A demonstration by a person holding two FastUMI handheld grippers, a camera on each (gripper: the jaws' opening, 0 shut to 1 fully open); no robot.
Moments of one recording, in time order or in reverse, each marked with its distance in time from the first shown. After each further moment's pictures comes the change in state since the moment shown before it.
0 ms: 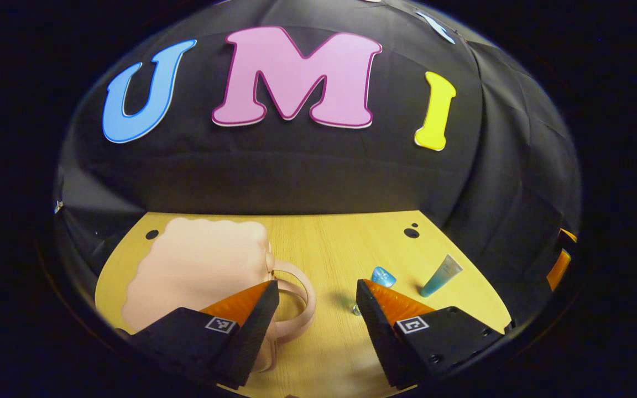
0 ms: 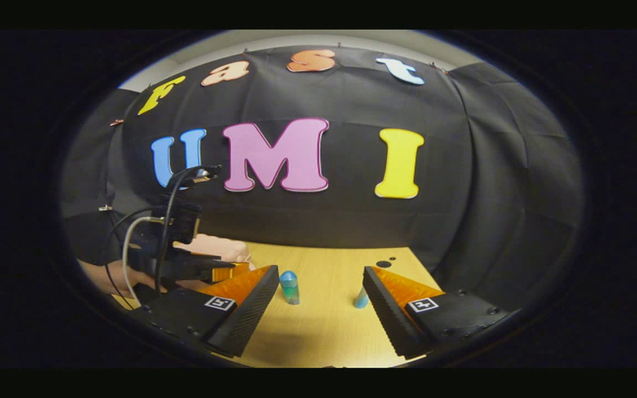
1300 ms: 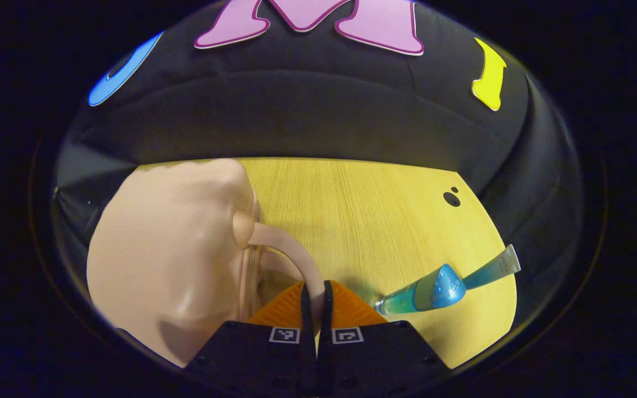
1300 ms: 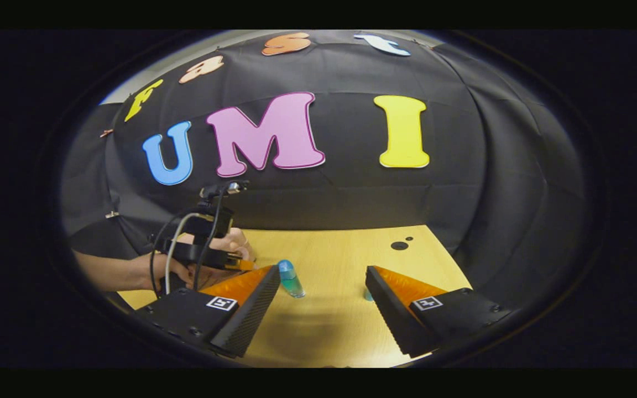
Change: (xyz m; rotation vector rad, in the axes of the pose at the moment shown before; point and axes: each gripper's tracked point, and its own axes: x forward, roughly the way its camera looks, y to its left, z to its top) left arm 0.077 0.019 -0.020 -0.085 0.237 0.061; right arm 0.039 -0.020 -0.029 0.085 0.097 0.072
